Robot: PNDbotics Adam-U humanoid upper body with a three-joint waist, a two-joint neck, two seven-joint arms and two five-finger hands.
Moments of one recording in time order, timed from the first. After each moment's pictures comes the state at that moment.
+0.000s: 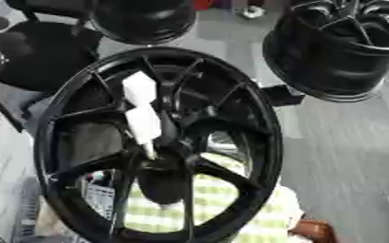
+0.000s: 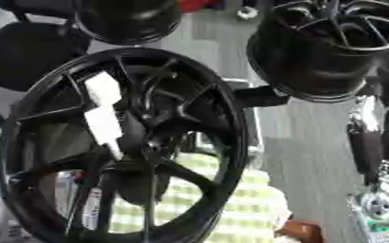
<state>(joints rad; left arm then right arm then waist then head) -0.20 0.37 0.03 -1.98 0.29 -0.26 -0.09 0.01 -0.27 0.05 -1.98 0.21 -0.10 -0.59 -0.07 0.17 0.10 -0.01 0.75</state>
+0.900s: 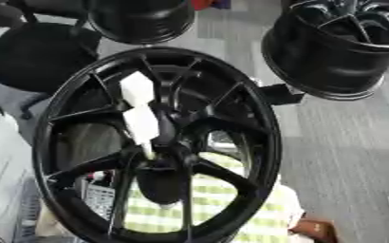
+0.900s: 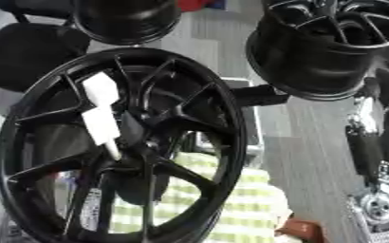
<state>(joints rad) -0.37 0.75 0.00 -1.98 0.13 -0.33 -0.23 0.02 -0.28 0.05 -1.98 0.22 -0.10 -0.58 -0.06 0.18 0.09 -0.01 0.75</state>
